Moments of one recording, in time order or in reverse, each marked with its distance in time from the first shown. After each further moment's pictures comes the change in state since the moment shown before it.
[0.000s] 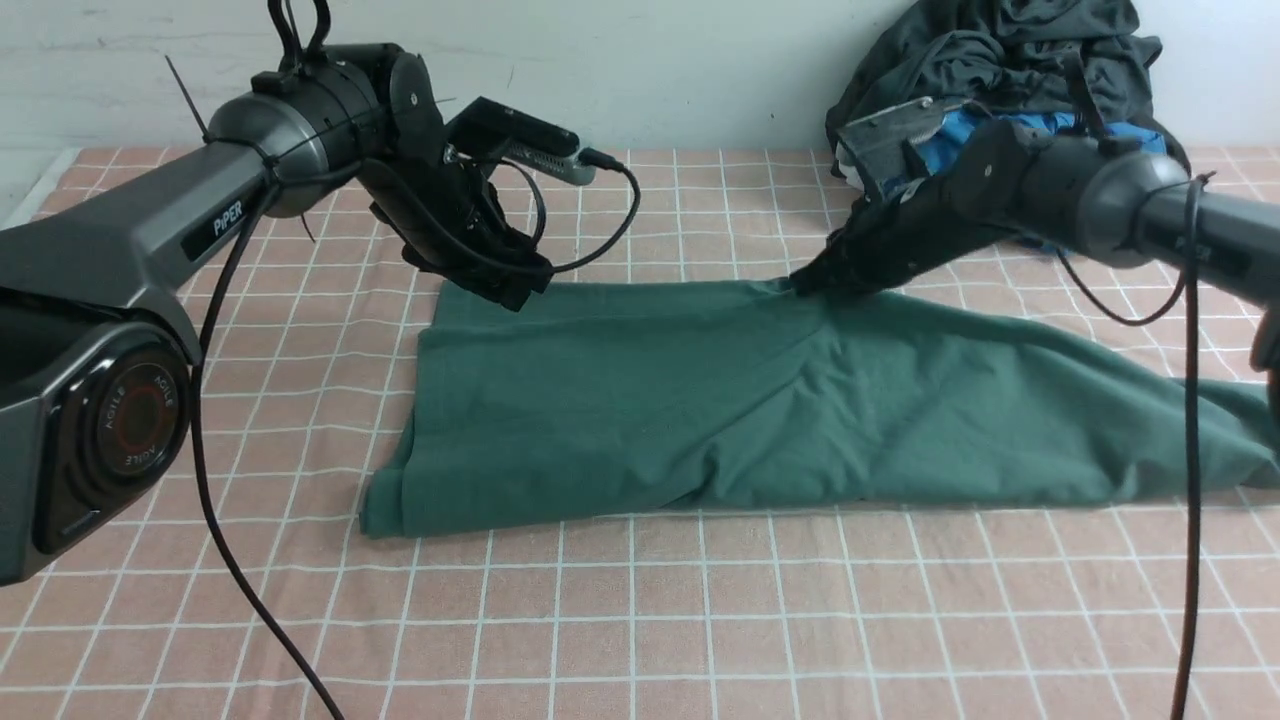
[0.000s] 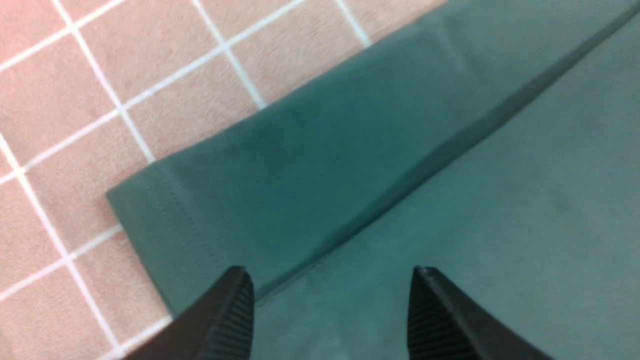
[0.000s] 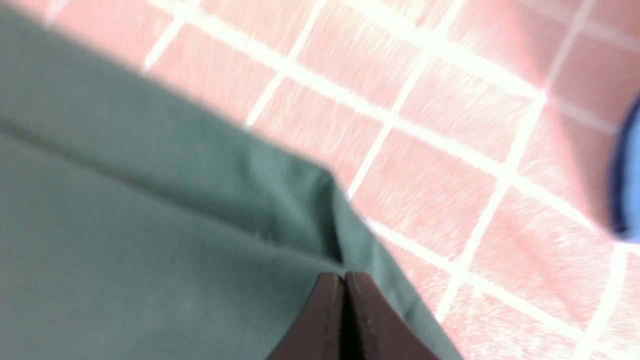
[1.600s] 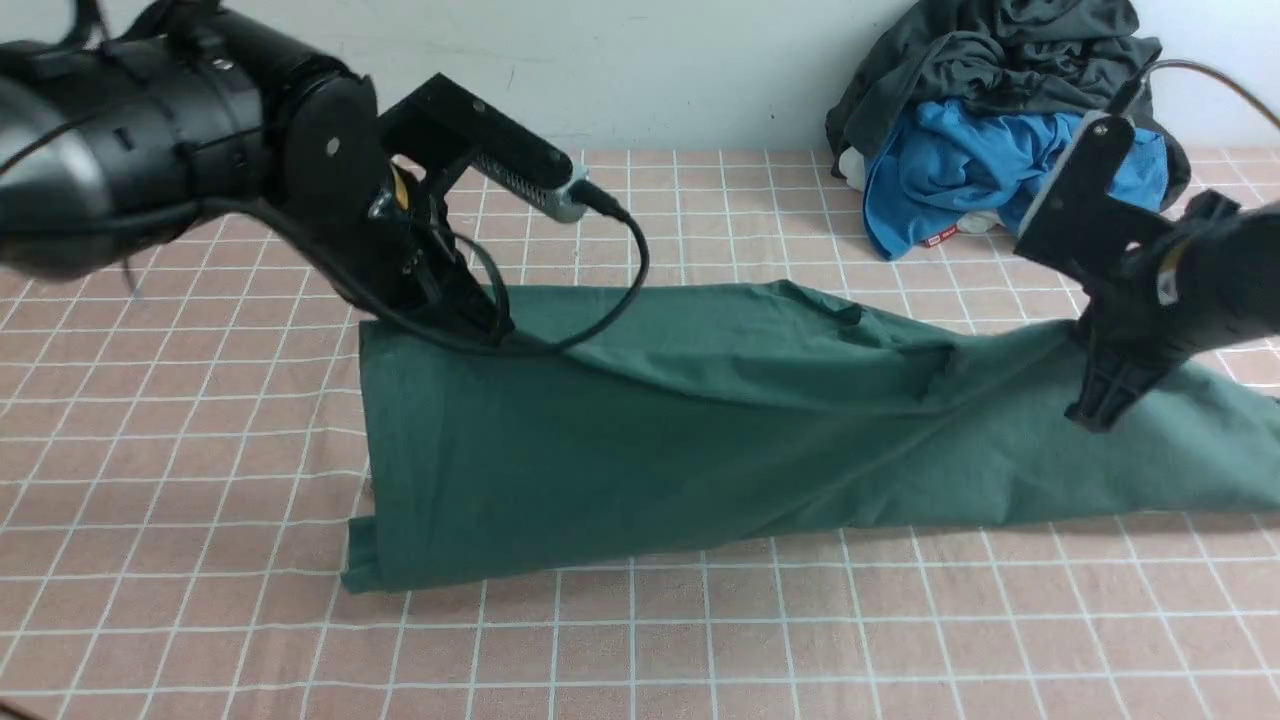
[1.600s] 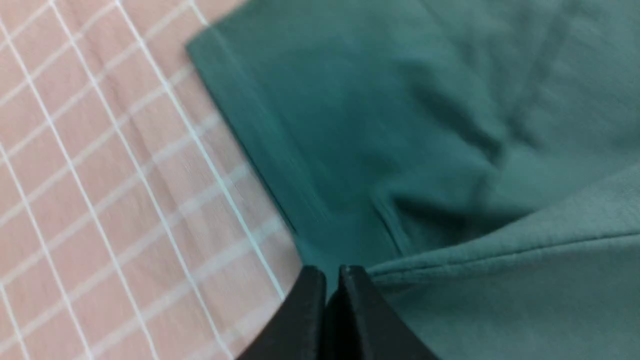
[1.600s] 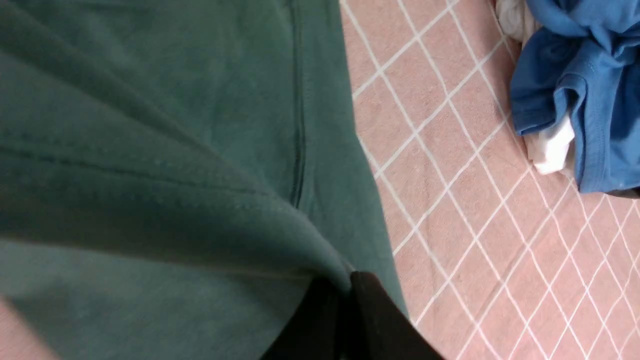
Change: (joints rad) right arm -0.054 -0.609 0.770 -0.763 -0.121 0.036; left arm -0.142 -0.554 0.615 0.341 -0.140 -0.263
